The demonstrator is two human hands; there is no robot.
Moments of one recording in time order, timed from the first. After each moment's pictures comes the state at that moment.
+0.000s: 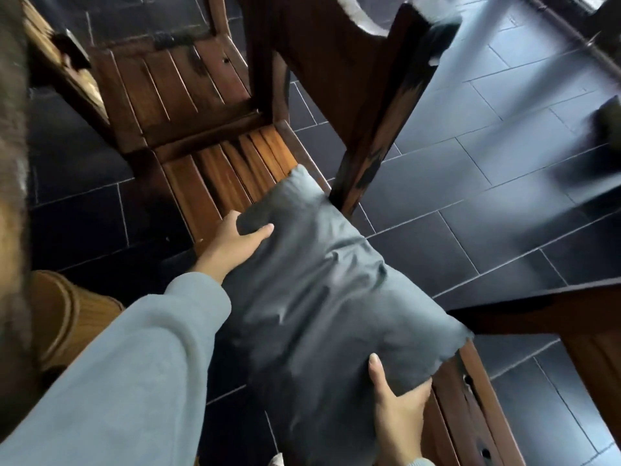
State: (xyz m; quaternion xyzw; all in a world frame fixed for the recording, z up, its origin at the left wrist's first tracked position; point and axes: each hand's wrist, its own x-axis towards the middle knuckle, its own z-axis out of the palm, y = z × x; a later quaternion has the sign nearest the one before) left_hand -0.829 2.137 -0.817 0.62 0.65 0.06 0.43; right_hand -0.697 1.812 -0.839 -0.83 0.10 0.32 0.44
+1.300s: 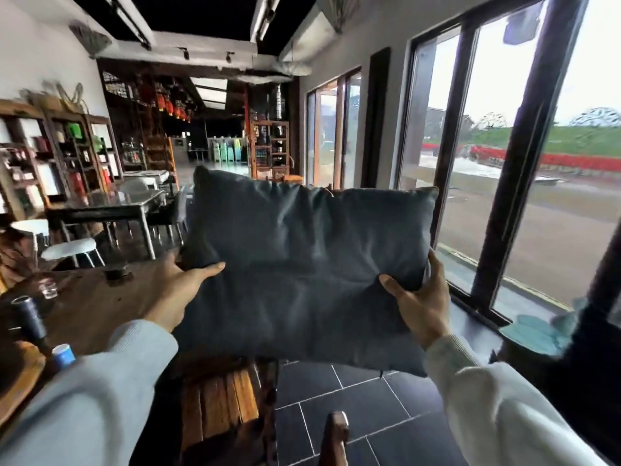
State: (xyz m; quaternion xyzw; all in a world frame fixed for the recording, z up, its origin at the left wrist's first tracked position) left_hand -0.726 1.800 -0.071 0.52 0.54 0.57 0.35; right_hand -0.352 1.666 -0.114 -0.64 -0.41 0.07 0.65
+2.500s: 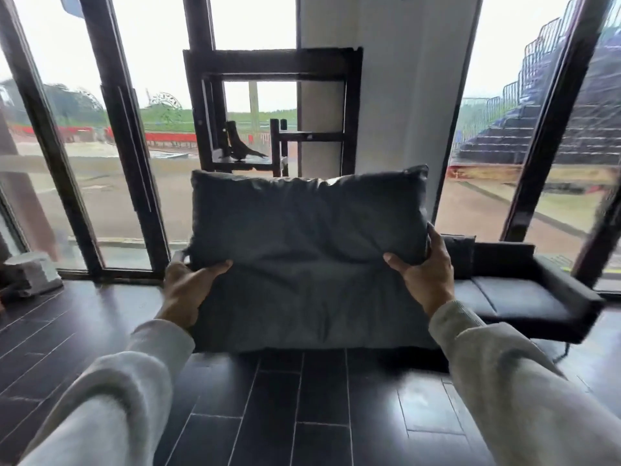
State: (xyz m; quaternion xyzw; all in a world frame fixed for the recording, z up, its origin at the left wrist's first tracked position) left_hand -0.322 1.395 -0.120 0.69 0.12 0.27 0.66; right_hand -0.292 0.992 -0.115 -0.78 0.01 -0.31 0.54
